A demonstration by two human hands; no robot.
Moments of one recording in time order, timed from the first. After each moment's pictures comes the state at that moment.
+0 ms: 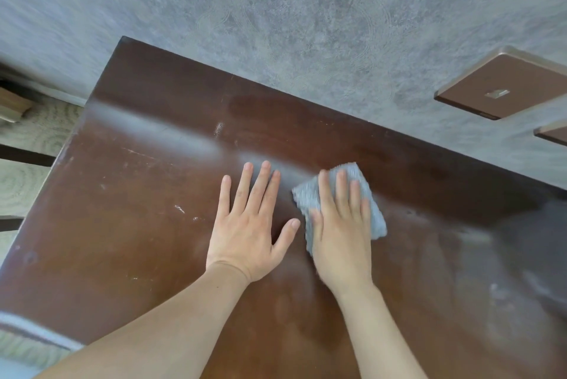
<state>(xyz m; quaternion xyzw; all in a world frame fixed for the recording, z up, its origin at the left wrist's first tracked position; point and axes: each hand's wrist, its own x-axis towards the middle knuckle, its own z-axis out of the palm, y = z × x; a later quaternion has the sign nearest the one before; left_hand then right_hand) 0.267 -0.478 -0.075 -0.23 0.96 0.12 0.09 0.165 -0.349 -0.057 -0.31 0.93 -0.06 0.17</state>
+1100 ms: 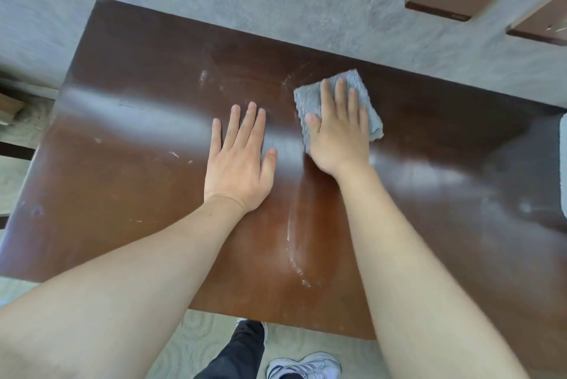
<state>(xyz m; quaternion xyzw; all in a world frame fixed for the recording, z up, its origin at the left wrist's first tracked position) 0.271 -0.478 -0.072 -0.24 0.95 0.17 0.02 0.127 -0.367 -0.063 -0.26 0.95 -0.07 0.18</state>
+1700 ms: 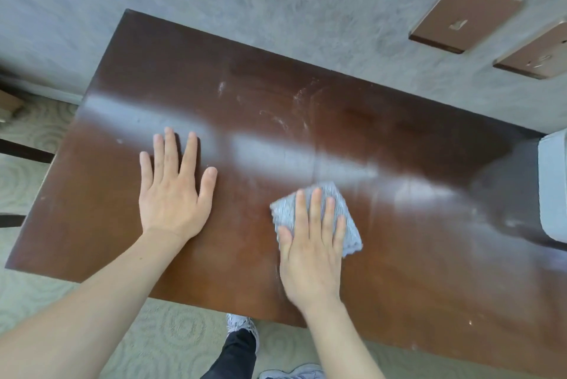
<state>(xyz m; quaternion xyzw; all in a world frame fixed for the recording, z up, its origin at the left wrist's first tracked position) 0.368 -0.533 -0.079 -0.37 0.92 0.10 0.02 0.303 -0.308 -0.068 -0.27 0.95 -0.06 0.16</state>
